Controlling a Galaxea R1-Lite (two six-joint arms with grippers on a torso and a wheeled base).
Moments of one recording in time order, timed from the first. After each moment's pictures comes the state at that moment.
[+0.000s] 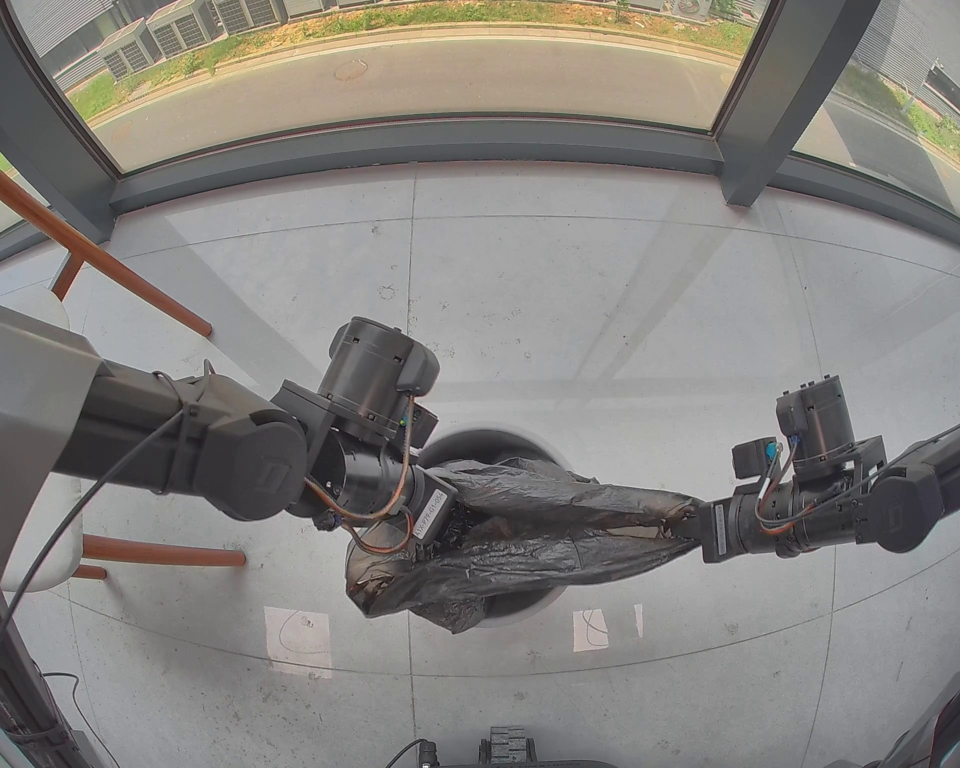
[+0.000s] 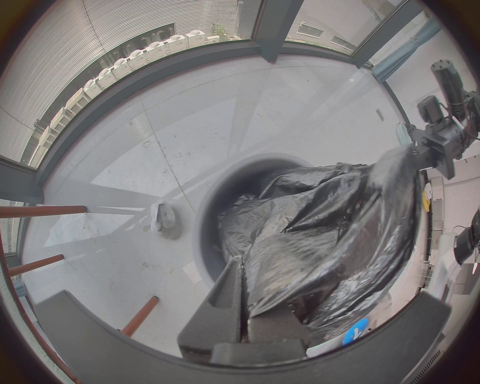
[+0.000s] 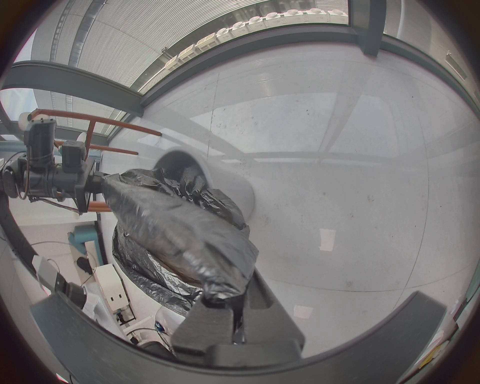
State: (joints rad) left arm -0.64 1.94 -1.26 0.12 0.21 0.09; right arm 0.40 1.77 -0.75 -0.22 0.18 0.18
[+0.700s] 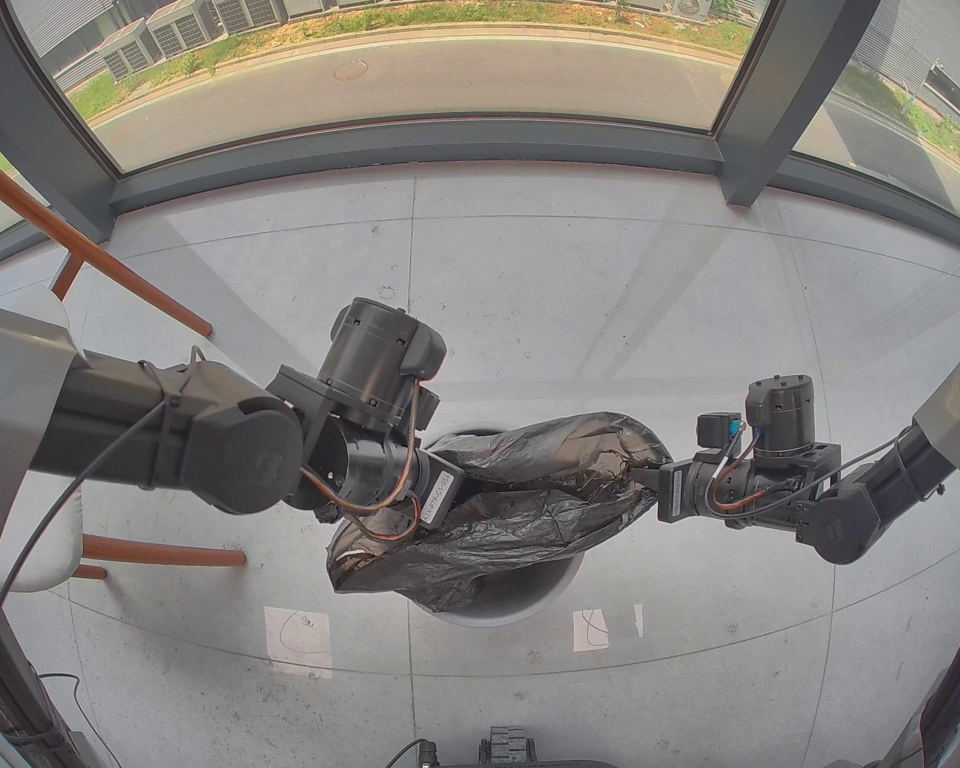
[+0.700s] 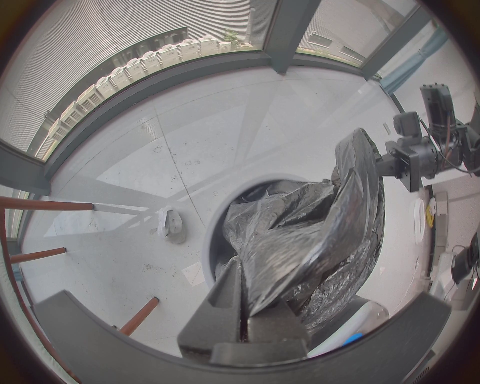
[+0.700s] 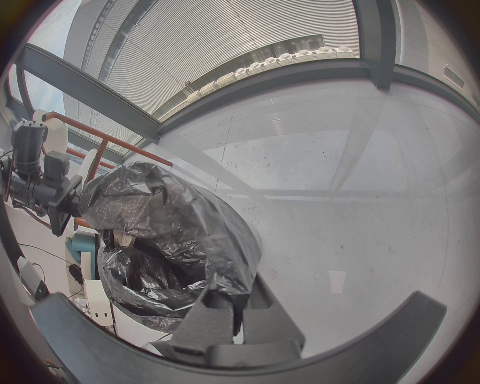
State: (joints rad) left arm -0.63 1.95 -1.32 0.11 0.25 0.04; right arm 0.39 2.00 -0.83 -0.66 0.19 0.17
